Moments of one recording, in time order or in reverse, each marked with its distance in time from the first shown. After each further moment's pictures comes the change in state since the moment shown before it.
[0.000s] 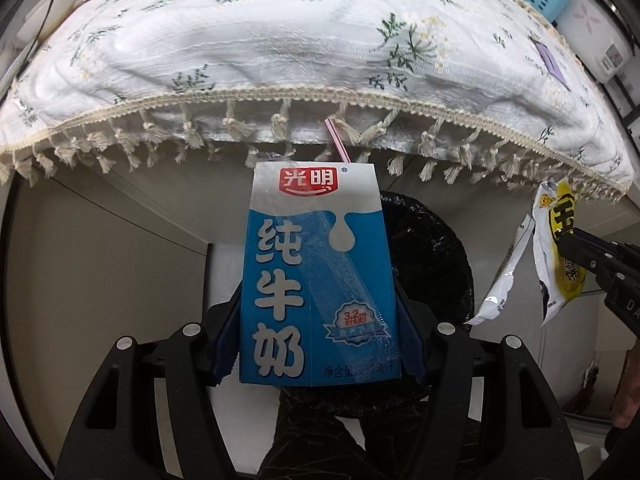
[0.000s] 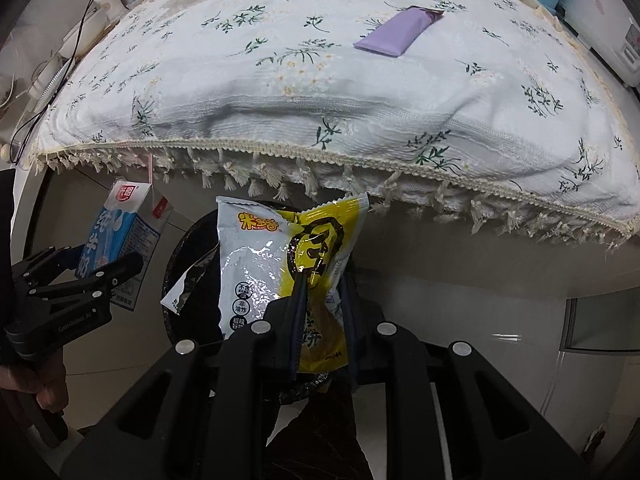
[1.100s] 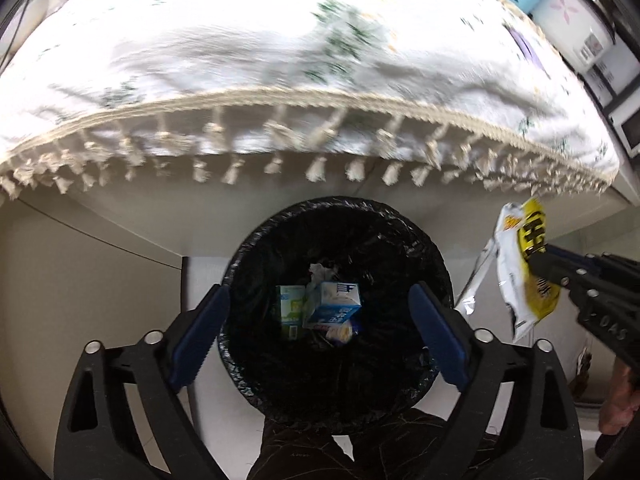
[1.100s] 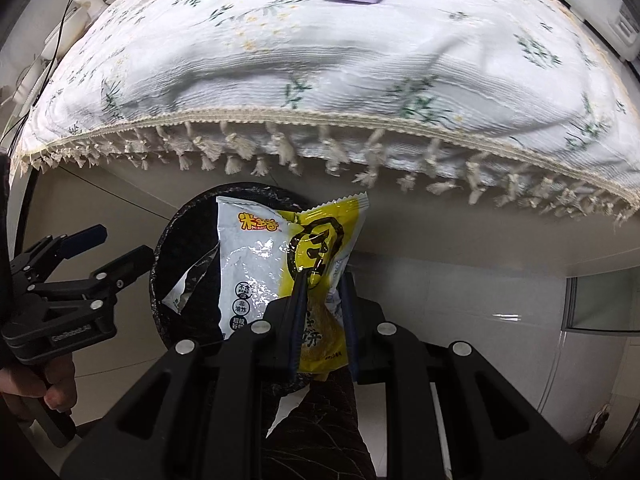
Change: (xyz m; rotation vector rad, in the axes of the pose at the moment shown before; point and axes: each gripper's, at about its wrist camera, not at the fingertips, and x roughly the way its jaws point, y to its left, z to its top) left arm 0.003 -0.007 0.007 0.034 -0.028 -0.081; right arm 0.020 -0.016 -0.008 0.027 0.052 0.004
